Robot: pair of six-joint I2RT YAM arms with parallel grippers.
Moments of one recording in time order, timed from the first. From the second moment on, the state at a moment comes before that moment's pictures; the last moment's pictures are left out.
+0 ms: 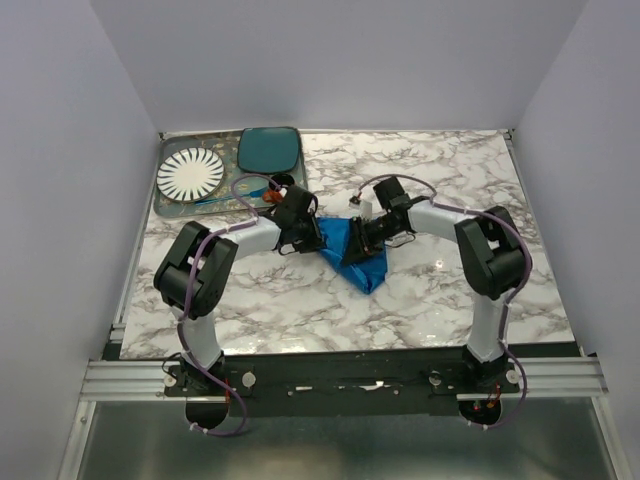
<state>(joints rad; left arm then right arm) -0.53 1.83 1.07 -0.15 0.13 -0.80 0.45 2.02 1.23 -0.39 -0.90 0.24</state>
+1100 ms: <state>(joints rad) -0.53 1.83 1.06 -0.14 0.15 -0.81 0.95 1.86 1.21 -0.42 0.31 0.17</state>
